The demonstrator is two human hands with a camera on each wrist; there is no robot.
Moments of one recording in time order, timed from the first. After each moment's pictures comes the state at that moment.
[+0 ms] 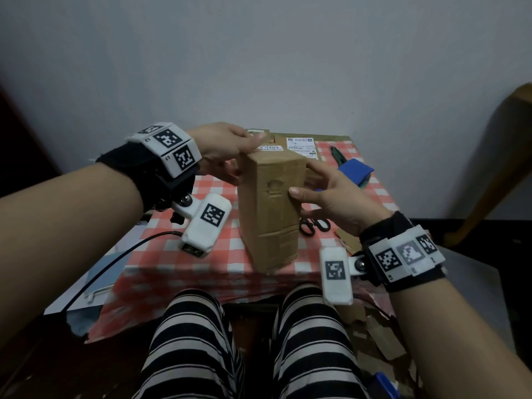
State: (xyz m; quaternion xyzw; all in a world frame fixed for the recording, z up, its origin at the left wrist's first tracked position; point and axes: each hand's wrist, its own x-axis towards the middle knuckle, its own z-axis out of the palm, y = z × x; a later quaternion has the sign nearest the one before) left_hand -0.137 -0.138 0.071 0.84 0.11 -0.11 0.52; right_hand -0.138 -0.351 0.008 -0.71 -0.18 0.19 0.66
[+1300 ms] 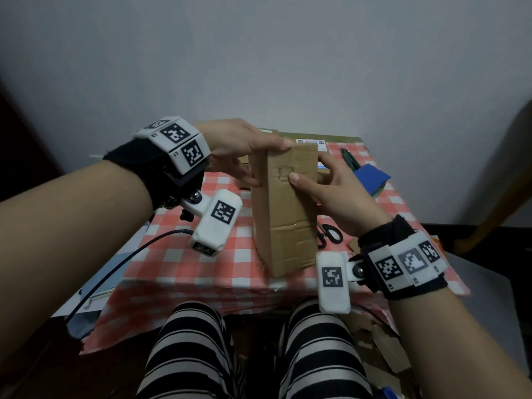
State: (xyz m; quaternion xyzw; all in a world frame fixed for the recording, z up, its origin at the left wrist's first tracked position) left_hand -0.111 -0.137 0.072 0.82 0.06 -0.14 0.56; right_hand -0.113 -0.325 0.008 -0.69 -0.16 0.12 0.69
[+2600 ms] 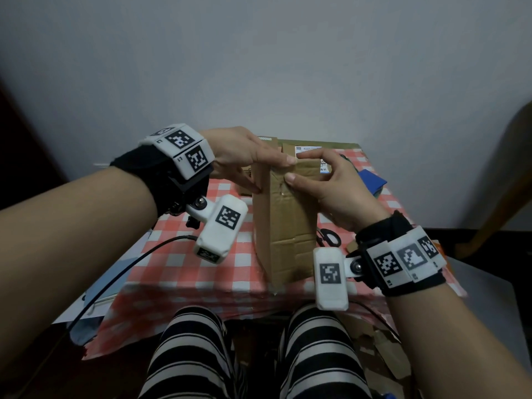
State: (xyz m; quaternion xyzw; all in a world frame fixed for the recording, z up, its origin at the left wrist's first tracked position) left_hand -0.121 -0.143 0.078 0.83 0.03 -0.14 0.53; right_hand -0.110 -0.325 0.018 -0.69 -0.15 0.09 0.70
